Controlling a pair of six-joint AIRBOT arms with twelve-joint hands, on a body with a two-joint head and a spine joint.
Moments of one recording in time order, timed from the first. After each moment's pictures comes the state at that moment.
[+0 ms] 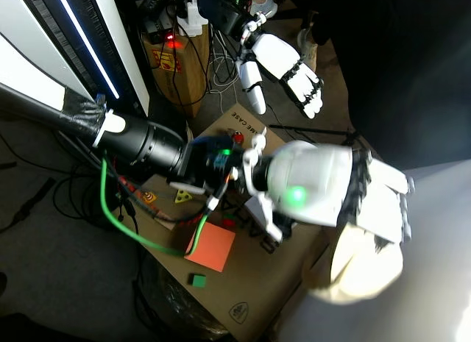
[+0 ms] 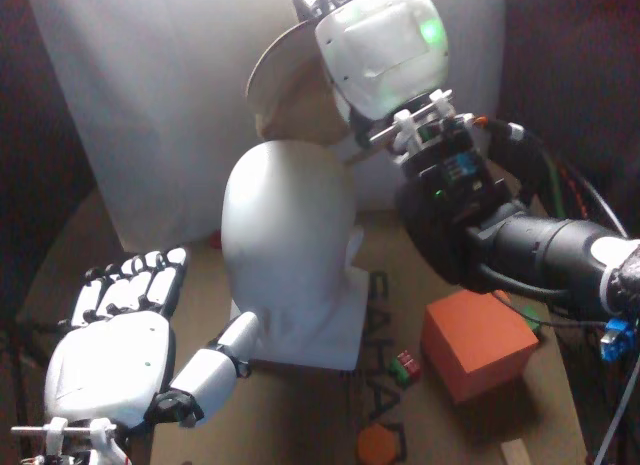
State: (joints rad) left arm 1.18 -1.46 1.07 -0.93 -1.58 1.33; right arm -0.48 -1.94 2.06 0.27 1.20 -1.36
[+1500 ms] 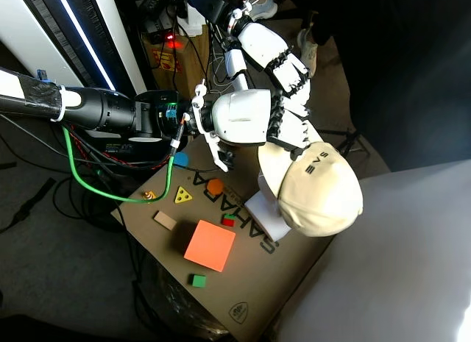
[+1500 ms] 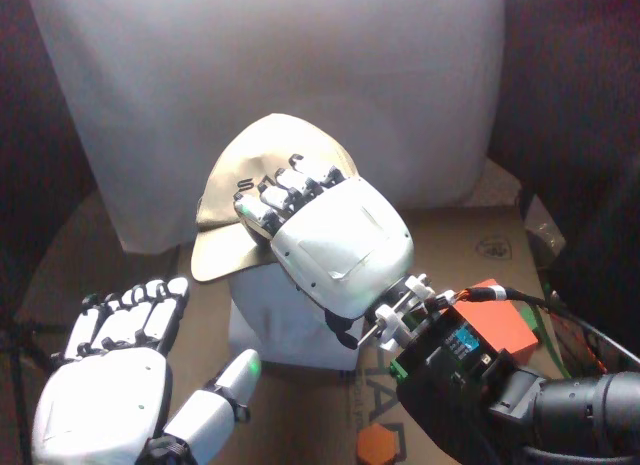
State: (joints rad) left arm 1.25 -1.44 0.97 -0.88 -1.65 1.36; right arm -0.67 -1.80 1.54 0.23 1.15 -1.52
